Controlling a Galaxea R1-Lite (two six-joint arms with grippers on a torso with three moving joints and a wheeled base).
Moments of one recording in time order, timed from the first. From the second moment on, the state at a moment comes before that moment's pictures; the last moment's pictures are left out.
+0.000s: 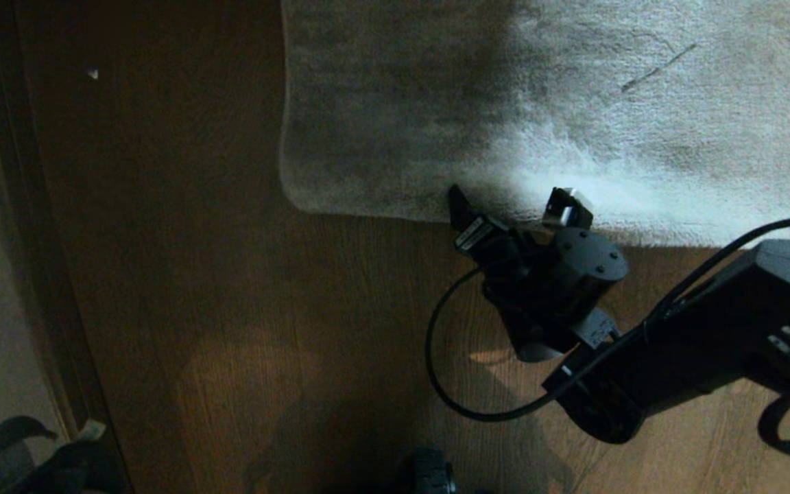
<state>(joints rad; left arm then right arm) -0.01 0.00 0.00 0.00 -0.01 -0.02 0.70 2.10 -0.95 -1.52 -0.55 0.46</state>
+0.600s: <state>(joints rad) -0.01 0.00 0.00 0.00 -0.01 -0.02 0.66 2.07 -0.85 -1.52 -0.55 0.38</state>
